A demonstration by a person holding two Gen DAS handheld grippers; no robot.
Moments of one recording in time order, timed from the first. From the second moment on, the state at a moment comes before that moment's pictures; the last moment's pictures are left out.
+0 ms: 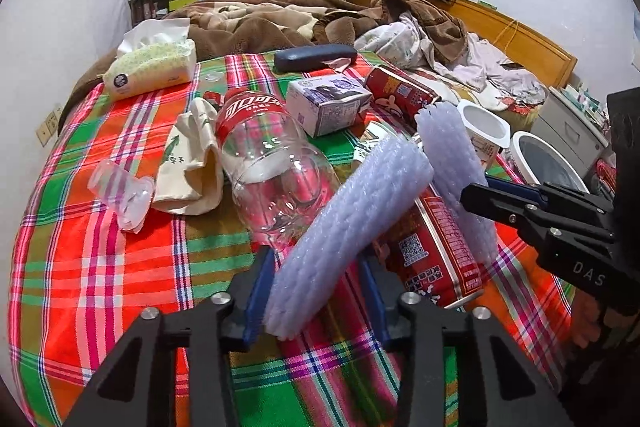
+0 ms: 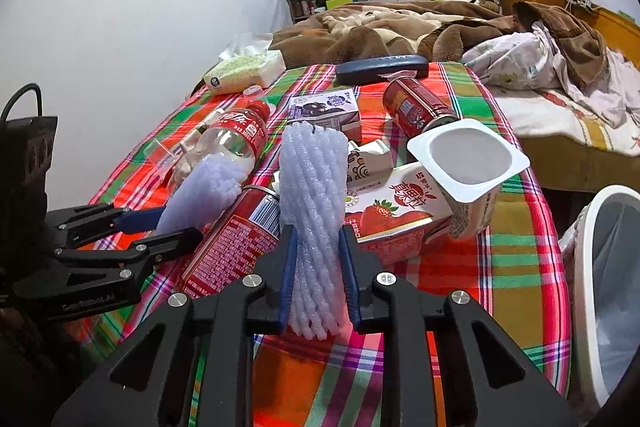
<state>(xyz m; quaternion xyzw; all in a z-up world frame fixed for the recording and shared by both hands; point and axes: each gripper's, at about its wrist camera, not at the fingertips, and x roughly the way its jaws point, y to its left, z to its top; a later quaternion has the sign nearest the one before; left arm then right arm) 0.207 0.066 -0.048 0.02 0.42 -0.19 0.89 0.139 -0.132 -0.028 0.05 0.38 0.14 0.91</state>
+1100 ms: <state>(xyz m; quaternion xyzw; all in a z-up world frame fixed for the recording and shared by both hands) 0.133 -0.006 0.022 -0.02 0.36 -0.20 0.91 0.100 -0.215 0.008 0.10 0.31 0.09 0.94</state>
